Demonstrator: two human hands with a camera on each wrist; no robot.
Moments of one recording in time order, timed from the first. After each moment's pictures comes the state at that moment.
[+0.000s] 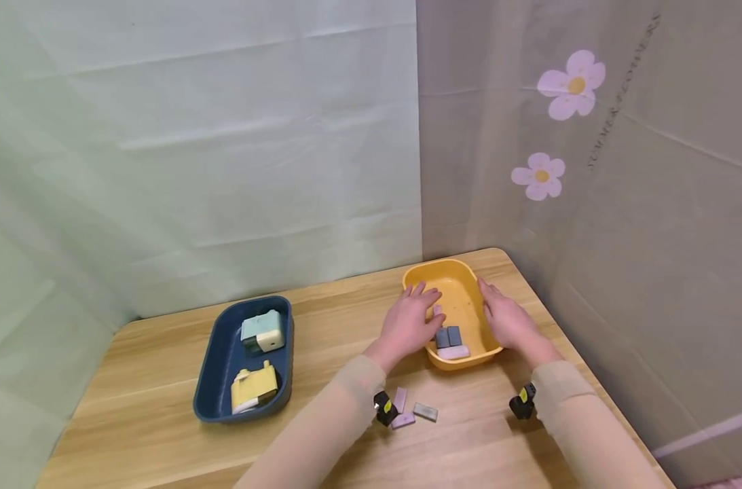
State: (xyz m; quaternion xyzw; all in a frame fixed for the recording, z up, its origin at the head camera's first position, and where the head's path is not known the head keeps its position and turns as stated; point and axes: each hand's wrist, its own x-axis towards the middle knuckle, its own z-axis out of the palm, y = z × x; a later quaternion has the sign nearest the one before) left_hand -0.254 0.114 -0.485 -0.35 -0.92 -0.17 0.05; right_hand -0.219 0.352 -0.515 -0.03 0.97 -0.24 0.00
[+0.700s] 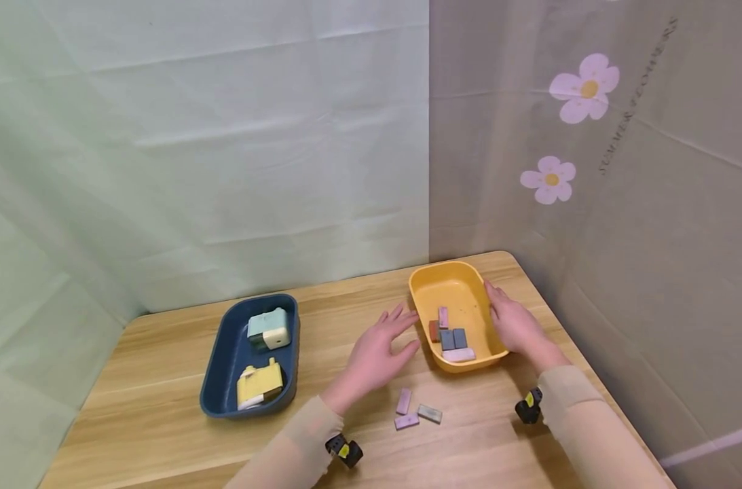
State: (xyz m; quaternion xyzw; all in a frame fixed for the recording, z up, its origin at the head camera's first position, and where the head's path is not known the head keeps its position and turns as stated) left_hand -0.207 0.035 -0.486 -0.33 -0.89 -0.32 0.03; right_hand -0.220 0.352 -0.514 -0.02 0.97 -0.23 0.01
